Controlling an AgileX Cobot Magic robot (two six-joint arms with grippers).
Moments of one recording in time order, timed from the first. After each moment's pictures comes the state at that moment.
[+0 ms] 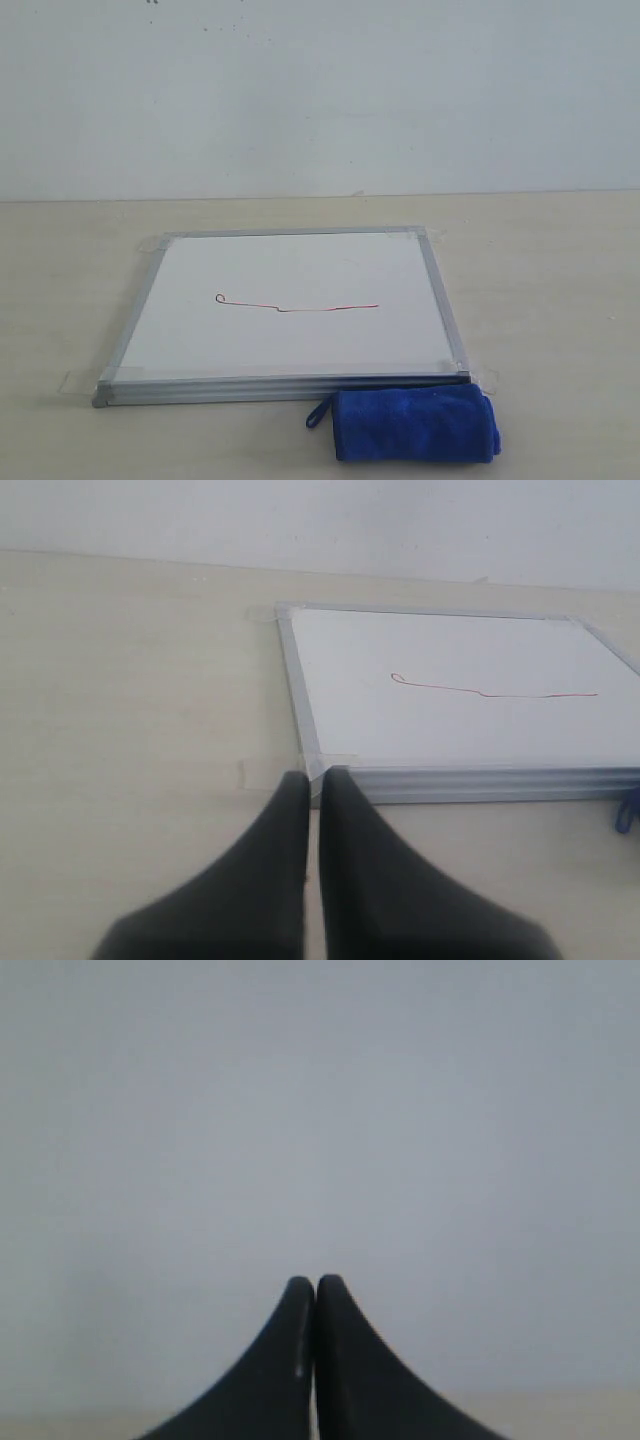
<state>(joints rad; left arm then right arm) -0.04 0.00 0.00 0.03 0.36 -0.16 0.07 0.00 0.00 0.04 -0.25 0.06</state>
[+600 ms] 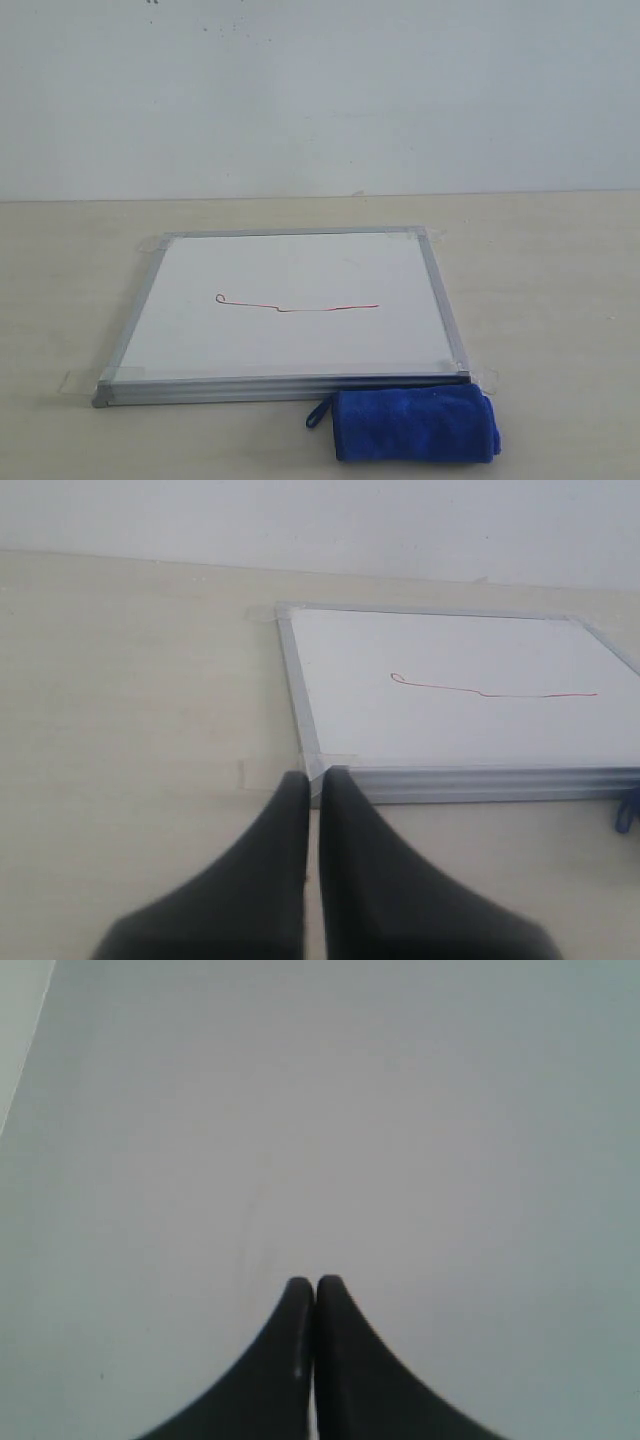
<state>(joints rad) -0.04 0.00 0.00 0.03 0.36 -0.16 0.07 0.07 -0.37 -0.33 -0.48 0.47</state>
